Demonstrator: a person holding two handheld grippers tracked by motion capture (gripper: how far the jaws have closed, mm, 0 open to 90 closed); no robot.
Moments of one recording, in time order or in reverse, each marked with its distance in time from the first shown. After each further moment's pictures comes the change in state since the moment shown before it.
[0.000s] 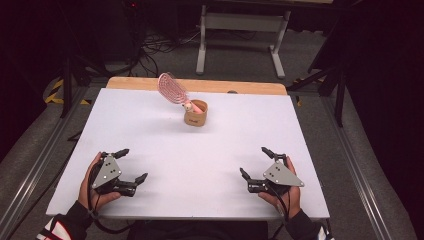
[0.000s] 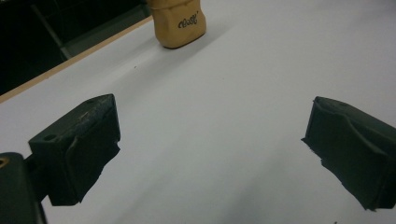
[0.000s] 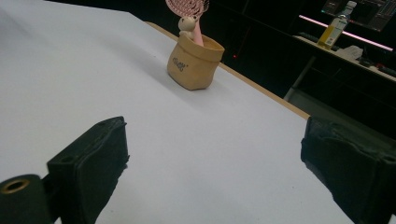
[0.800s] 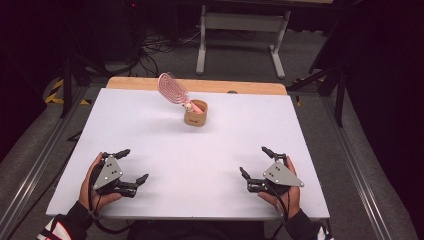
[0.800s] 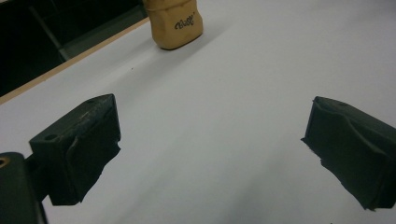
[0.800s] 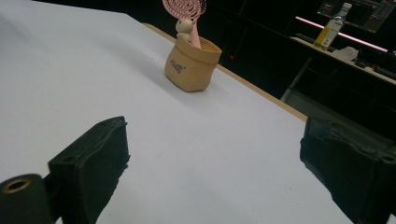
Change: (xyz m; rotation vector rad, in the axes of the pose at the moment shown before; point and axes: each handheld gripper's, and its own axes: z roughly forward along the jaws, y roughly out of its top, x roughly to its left) left arm -0.002 0.001 0.002 -0.002 -0.003 0.008; right arm 0.001 0.002 0.000 -0.003 -0.013 0.000
